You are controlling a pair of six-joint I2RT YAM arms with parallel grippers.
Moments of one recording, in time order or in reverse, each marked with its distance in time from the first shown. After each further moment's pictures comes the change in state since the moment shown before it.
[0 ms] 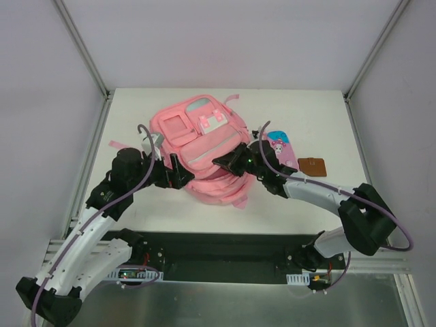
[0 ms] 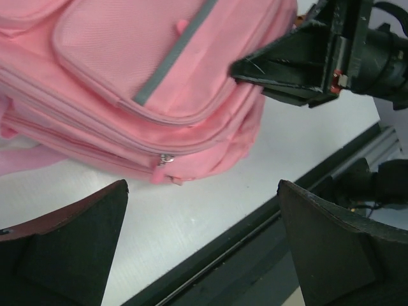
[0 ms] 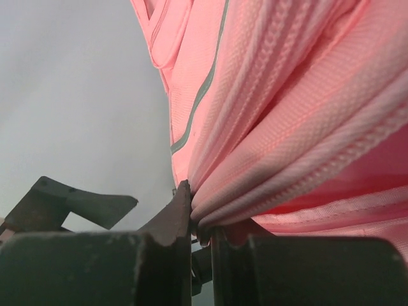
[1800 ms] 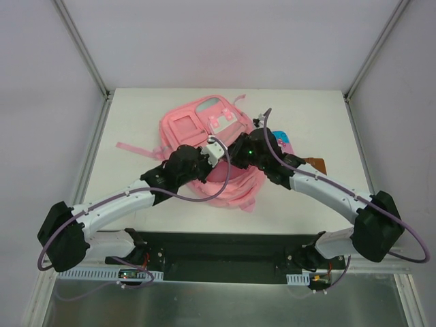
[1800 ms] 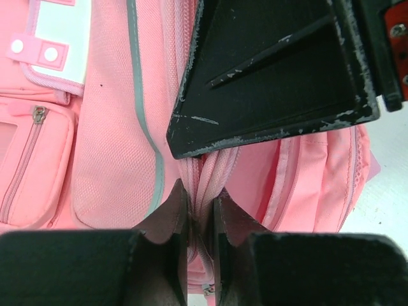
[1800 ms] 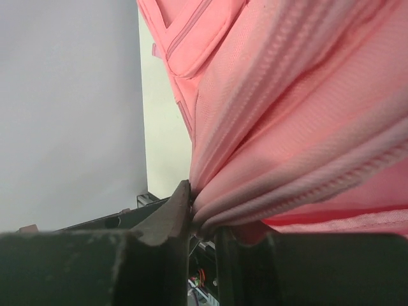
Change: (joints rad) left arm -0.426 0.477 0.037 0.465 -0.360 0.605; right arm 0.016 -0.064 0.239 -0.412 0.097 -0.199
